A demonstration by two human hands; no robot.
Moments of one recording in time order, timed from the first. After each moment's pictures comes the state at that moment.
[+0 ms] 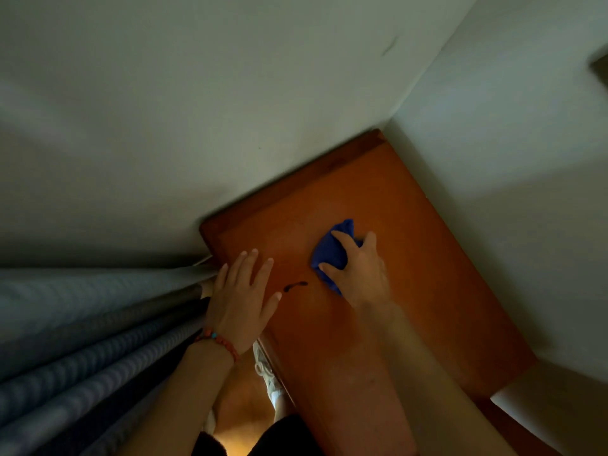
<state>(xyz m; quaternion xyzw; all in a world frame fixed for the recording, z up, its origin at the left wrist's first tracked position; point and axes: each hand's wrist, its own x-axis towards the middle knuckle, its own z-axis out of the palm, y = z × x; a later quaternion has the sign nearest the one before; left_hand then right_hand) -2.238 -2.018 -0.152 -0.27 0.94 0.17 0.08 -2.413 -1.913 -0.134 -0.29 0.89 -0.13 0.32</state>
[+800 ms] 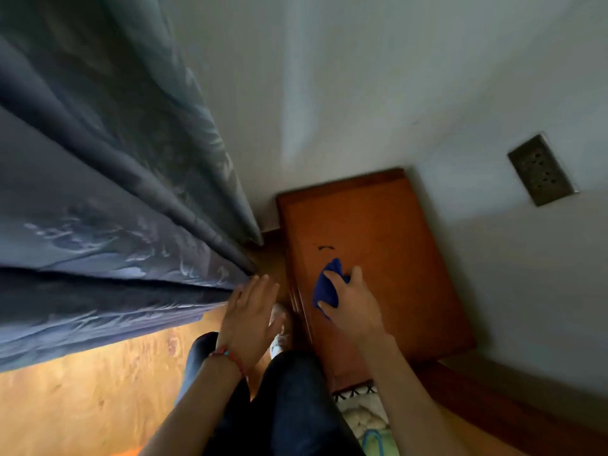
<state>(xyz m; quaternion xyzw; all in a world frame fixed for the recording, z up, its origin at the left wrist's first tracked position) -2.090 -1.894 0.011 -0.38 0.91 0.18 -0.01 -2.279 -1.828 0.039 -0.49 0.80 -0.03 0.33</state>
